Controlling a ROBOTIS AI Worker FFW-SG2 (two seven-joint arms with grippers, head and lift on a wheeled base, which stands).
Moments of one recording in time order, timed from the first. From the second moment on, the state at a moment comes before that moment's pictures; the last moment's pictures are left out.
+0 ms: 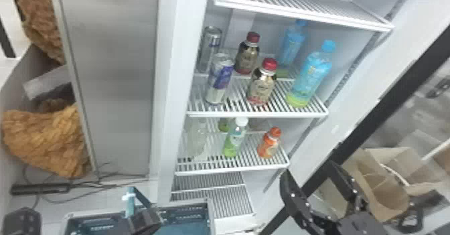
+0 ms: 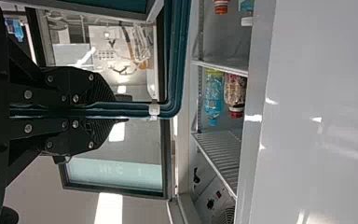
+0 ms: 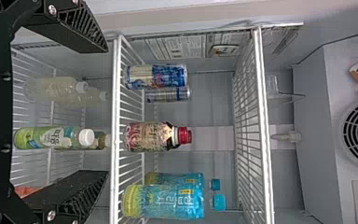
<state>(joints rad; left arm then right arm) 0.27 0.10 0.13 -1.71 1.24 1.33 -0.77 1.01 -0.04 -0.28 -2.44 -0.29 -0.09 0.29</state>
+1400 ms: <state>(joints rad) 0.28 0.10 0.13 -1.71 1.25 1.33 -0.77 0.77 -0.05 -0.20 -2.32 -0.28 -0.03 0.29</state>
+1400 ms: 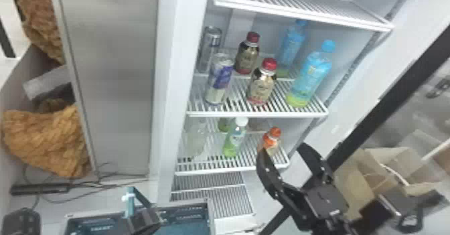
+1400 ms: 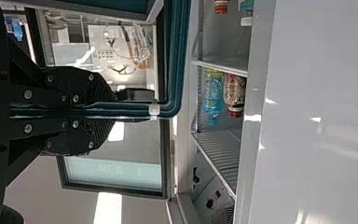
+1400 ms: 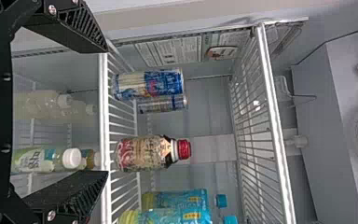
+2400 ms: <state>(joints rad) 0.27 0.11 0.12 -1.71 1.25 1.33 -0.77 0.40 -0.06 -0.13 -2.13 -0.20 0.12 0.25</state>
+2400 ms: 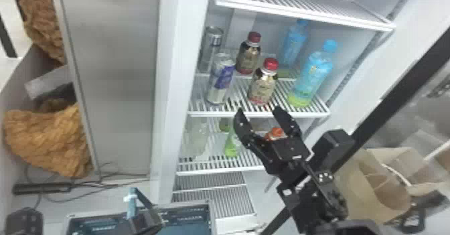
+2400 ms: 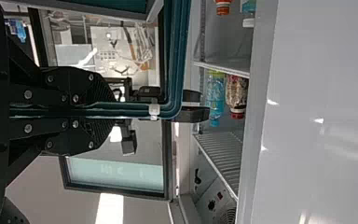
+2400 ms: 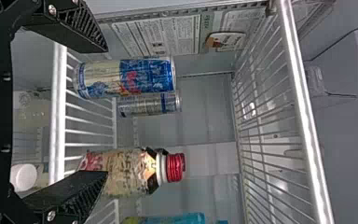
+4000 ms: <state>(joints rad) 0.28 0.10 0.12 -1.71 1.25 1.33 -0.77 -0.03 -0.10 0.05 -1.74 -0.23 0.18 0.23</state>
